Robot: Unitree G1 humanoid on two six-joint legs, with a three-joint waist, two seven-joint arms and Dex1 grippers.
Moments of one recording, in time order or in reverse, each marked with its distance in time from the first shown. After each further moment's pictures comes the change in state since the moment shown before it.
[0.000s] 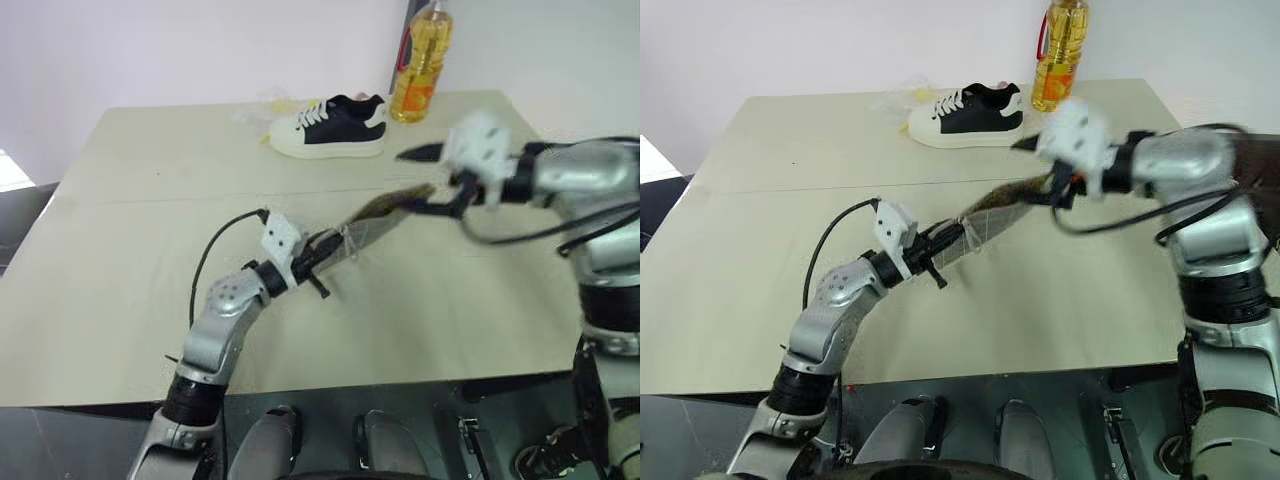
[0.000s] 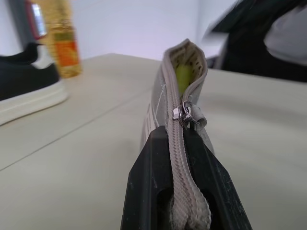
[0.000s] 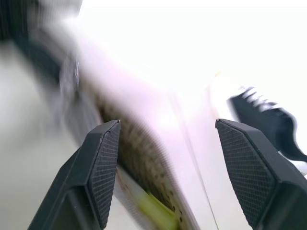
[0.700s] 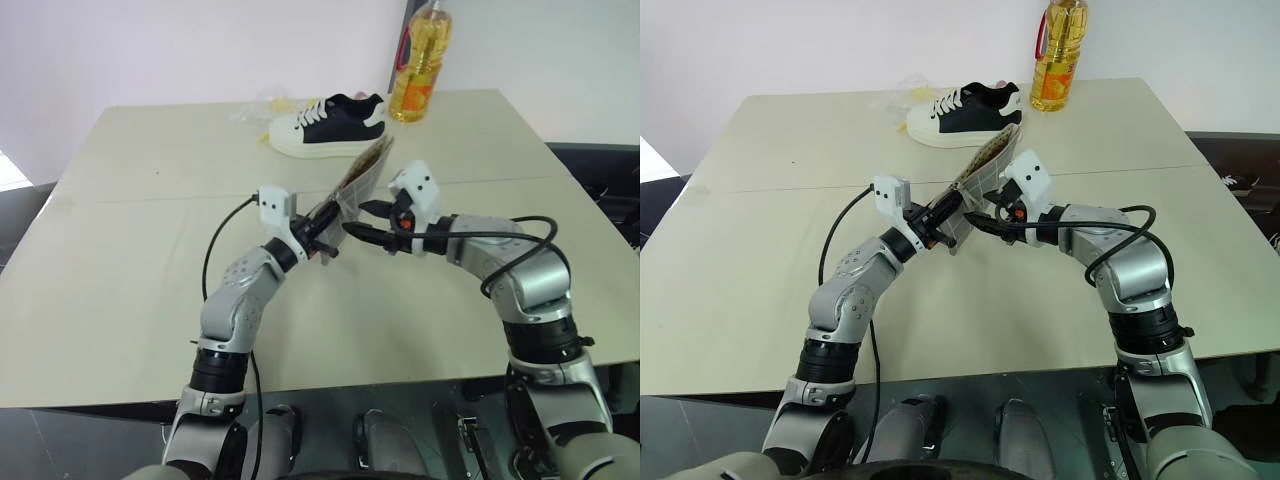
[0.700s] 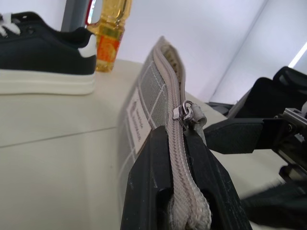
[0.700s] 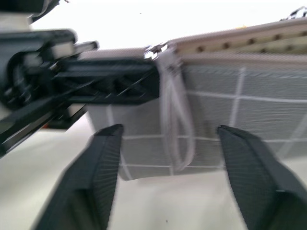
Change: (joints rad) left arm -0.104 -0.135 0.108 0.116 -0.148 0.131 0.130; right arm 0.174 0.319 0.123 -0.027 0.058 0.297 -0.455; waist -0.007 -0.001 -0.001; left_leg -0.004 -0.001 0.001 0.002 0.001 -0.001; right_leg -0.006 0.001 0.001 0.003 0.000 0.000
